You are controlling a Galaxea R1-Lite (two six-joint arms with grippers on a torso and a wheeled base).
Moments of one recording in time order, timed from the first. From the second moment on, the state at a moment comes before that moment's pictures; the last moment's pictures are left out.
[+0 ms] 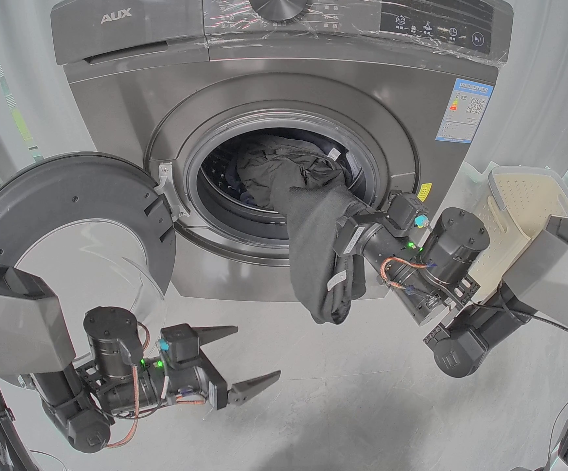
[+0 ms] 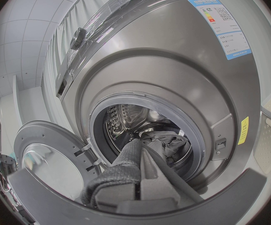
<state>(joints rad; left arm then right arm) -0.53 2.03 -0.23 -1.55 -0.39 0.06 0.64 2.12 -0.90 -1.53 -0.14 0.18</state>
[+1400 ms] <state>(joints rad) -0.53 2.43 -0.96 -1.55 -0.20 -0.01 0.83 2.12 -0.86 -1.52 -0.20 0.21</state>
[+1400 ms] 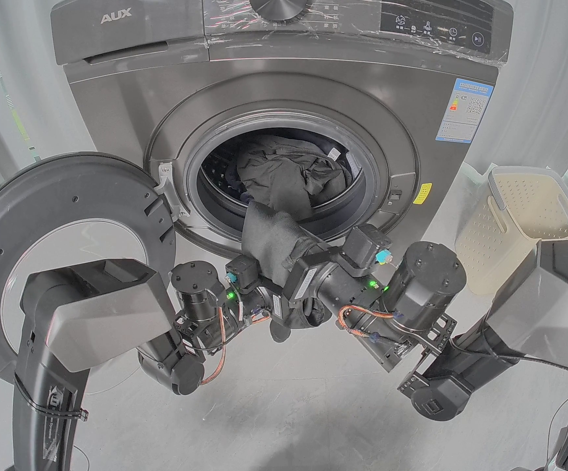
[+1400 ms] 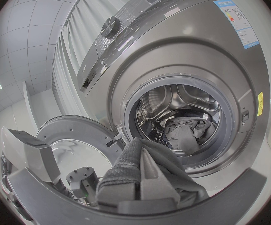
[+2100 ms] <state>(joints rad) -0.47 2.32 -0.96 -1.55 -0.08 -0.09 0.72 2.16 -0.72 -1.53 -0.20 0.24</state>
